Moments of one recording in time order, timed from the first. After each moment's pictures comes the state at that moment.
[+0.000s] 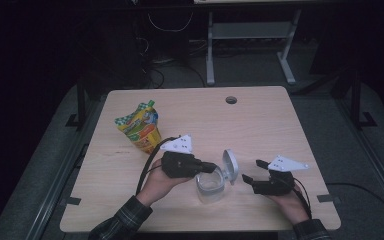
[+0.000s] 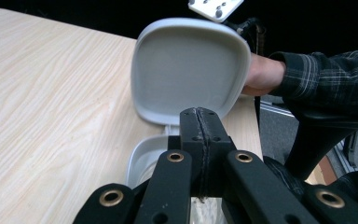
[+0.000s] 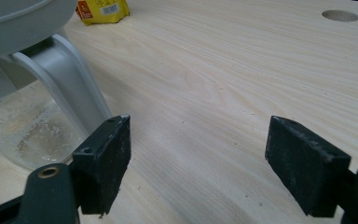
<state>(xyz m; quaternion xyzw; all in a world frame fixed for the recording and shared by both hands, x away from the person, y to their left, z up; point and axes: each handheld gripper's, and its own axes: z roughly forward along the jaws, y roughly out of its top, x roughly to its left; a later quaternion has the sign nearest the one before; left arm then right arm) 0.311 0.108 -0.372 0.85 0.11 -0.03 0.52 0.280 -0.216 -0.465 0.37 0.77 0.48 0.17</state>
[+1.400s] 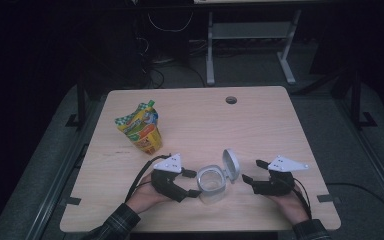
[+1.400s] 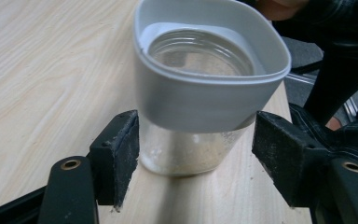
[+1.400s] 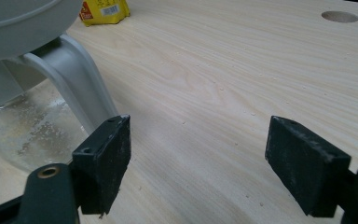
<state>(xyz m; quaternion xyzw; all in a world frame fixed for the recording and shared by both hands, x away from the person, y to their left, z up) 0.299 0.136 -0.431 0.88 0.11 -0.03 0.47 0.279 -0.216 -0.465 0.37 0.77 0.48 0.17</state>
